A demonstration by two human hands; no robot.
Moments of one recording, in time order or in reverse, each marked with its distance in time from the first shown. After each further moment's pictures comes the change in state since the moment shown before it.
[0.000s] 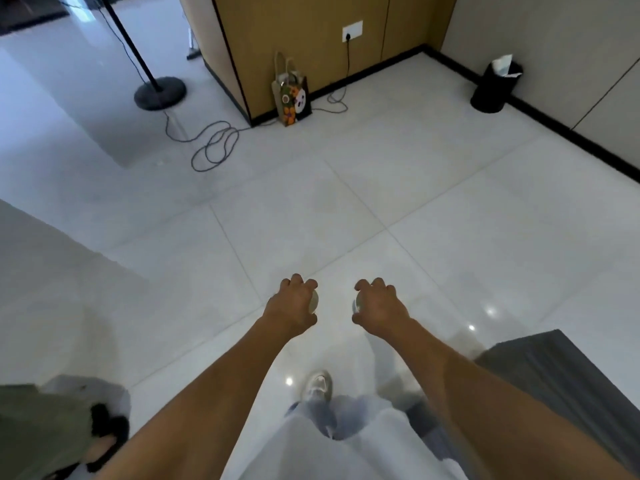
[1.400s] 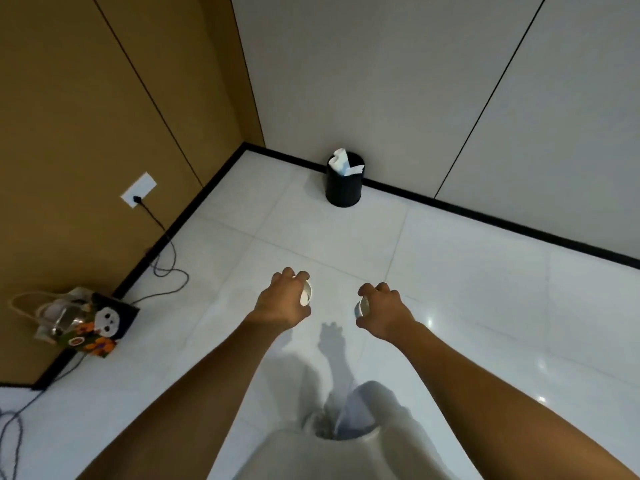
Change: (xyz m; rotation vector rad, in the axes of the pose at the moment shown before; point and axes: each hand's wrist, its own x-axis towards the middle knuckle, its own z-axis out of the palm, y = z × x) left_hand 0.960 0.471 -0.406 0.180 -0.095 0.499; right_hand 0.707 0.324 -0.670 0.303 0.229 0.446
